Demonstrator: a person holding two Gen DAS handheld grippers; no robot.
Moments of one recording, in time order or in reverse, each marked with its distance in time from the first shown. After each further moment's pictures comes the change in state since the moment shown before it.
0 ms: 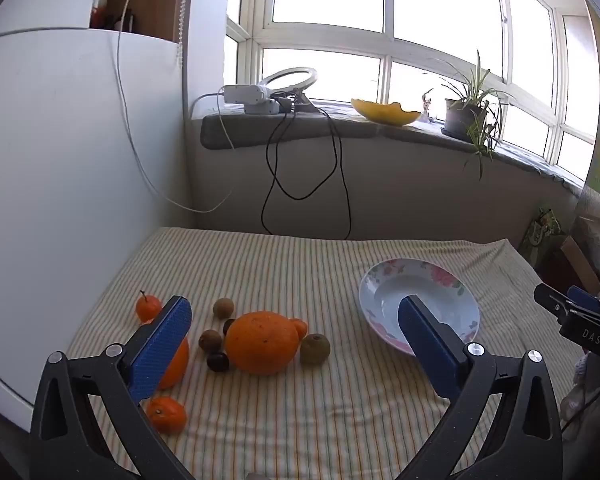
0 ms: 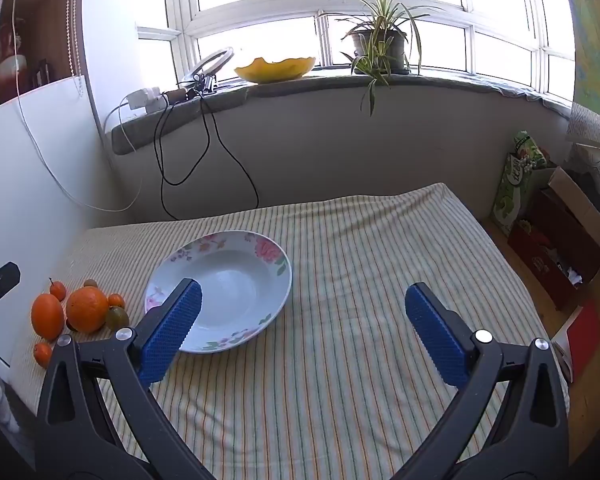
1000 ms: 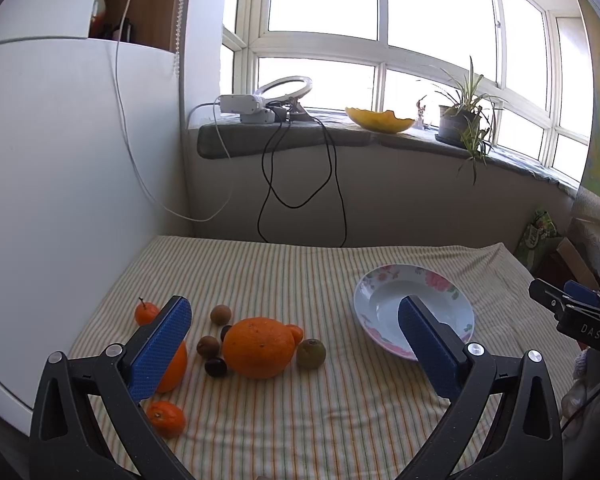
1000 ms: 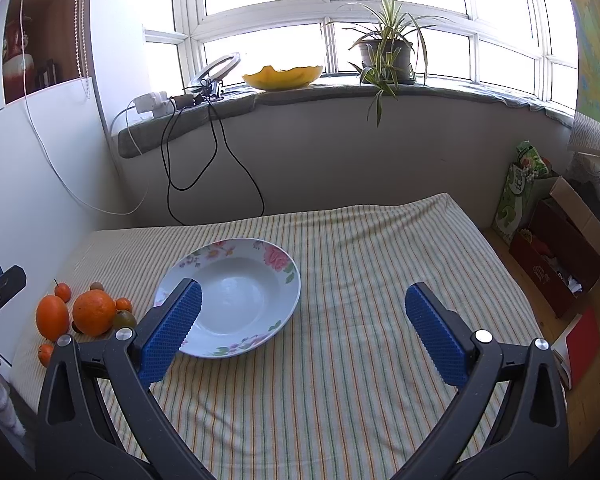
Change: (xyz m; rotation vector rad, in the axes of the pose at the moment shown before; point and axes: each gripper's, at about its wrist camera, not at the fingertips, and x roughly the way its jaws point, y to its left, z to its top) left arm -0.005 -0.002 -0.002 0.005 -0.047 -0.012; right arm -0.007 0.009 0.004 -0.024 -0.032 0.005
